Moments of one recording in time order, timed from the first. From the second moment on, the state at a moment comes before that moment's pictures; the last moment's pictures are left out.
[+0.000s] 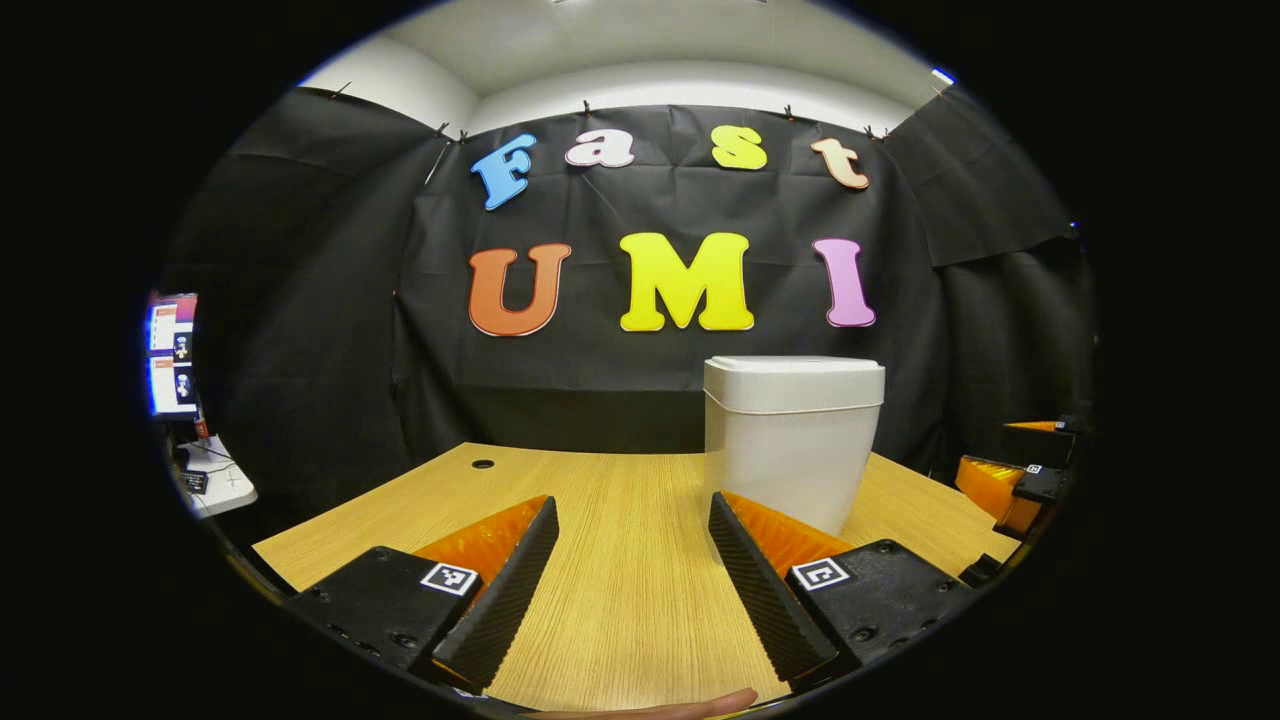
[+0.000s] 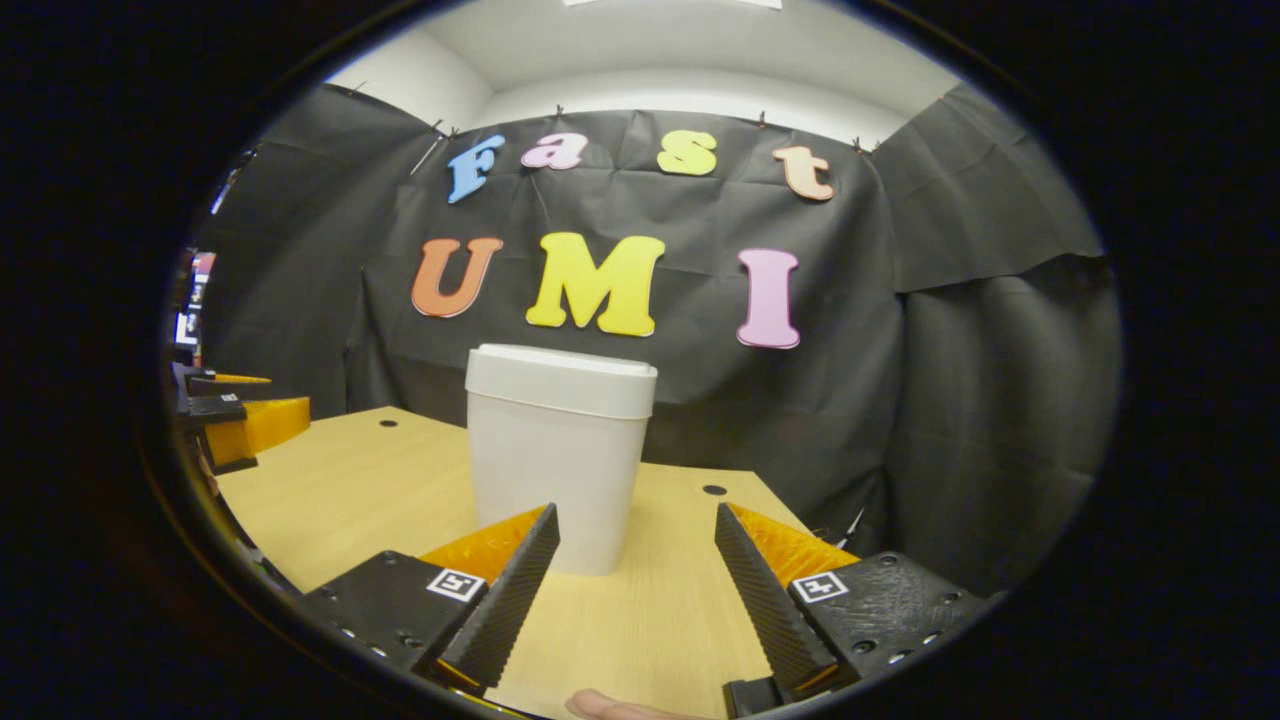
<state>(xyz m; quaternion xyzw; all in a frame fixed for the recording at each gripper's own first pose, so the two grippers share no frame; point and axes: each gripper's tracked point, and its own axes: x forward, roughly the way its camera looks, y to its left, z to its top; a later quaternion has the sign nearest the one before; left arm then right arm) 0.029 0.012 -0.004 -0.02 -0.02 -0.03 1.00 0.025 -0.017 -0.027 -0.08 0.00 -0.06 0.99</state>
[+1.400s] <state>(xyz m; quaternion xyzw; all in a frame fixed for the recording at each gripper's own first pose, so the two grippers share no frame) 0.030 0.008 -0.007 -0.02 -0.01 -0.03 1.00 0.032 -0.019 -0.046 -0.08 0.02 -0.06 0.99</state>
